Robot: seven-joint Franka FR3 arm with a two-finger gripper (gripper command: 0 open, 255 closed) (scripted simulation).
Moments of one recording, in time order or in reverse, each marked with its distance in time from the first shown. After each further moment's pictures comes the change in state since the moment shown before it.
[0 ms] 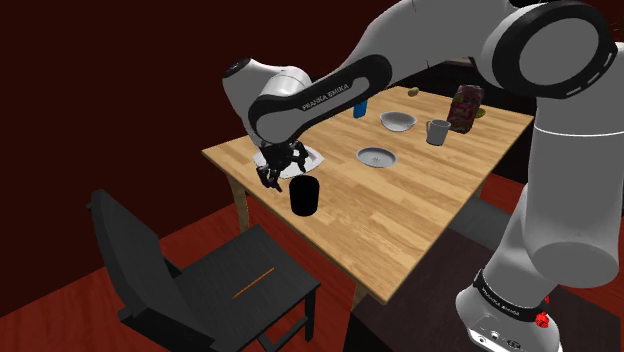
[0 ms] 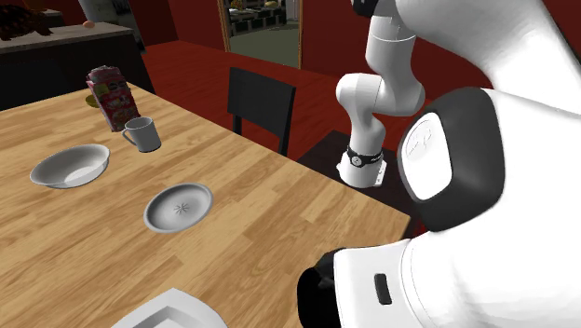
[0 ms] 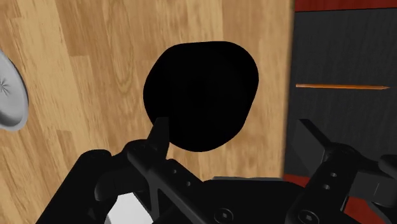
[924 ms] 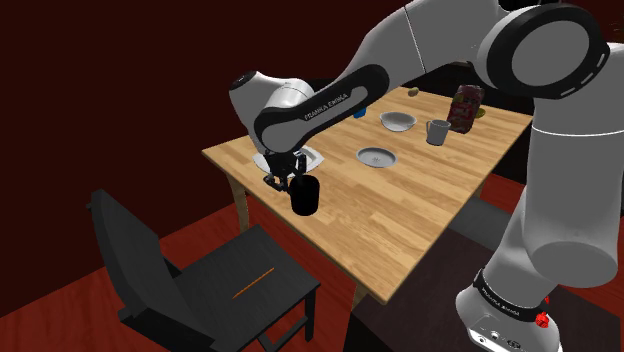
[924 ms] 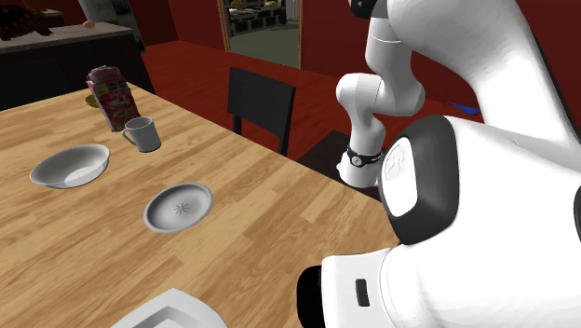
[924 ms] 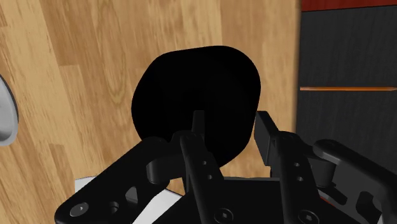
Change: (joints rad) arm -0.011 0.013 -0.010 -0.047 0.003 0.057 0.027
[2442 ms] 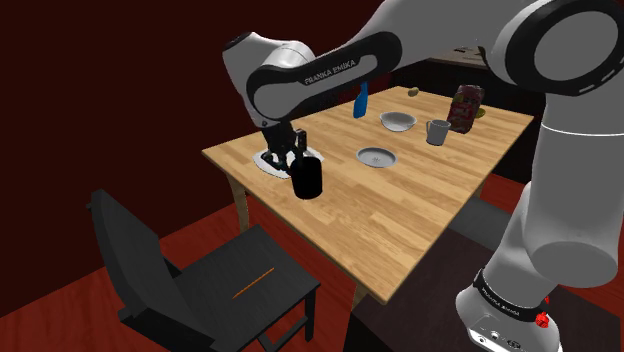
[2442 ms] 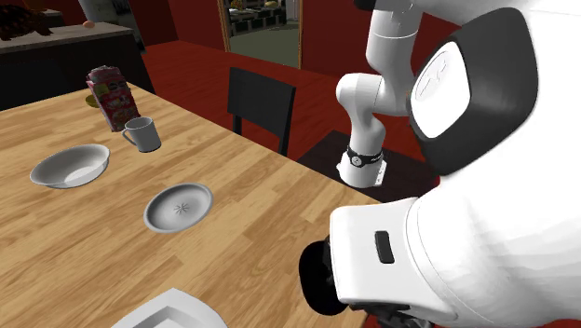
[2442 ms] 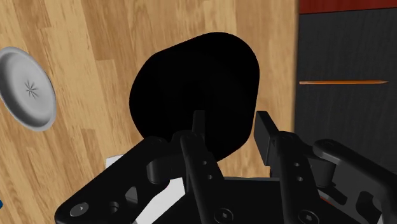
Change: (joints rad) arm 0.002 -0.059 0.007 0.103 0.025 -0.157 -0.047
